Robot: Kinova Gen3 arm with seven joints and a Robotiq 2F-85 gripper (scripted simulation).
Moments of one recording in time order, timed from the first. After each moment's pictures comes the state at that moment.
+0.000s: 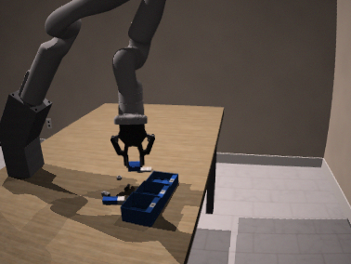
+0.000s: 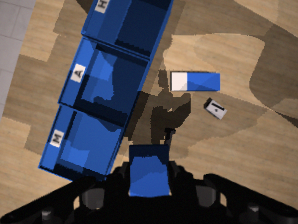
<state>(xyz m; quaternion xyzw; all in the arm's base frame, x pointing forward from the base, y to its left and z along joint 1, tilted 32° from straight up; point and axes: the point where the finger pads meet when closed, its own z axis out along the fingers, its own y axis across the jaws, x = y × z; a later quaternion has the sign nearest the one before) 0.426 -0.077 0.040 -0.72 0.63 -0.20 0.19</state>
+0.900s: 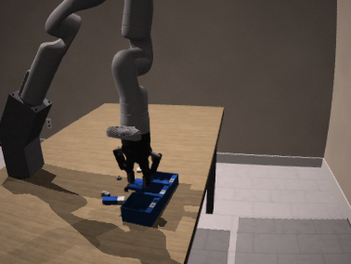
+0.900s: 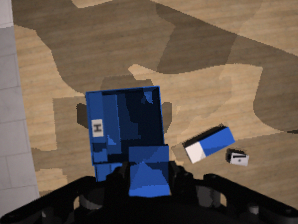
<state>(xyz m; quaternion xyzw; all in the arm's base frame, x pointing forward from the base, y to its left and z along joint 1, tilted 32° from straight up) 0.452 -0.195 0.057 -0.56 0.78 -0.16 0.23</state>
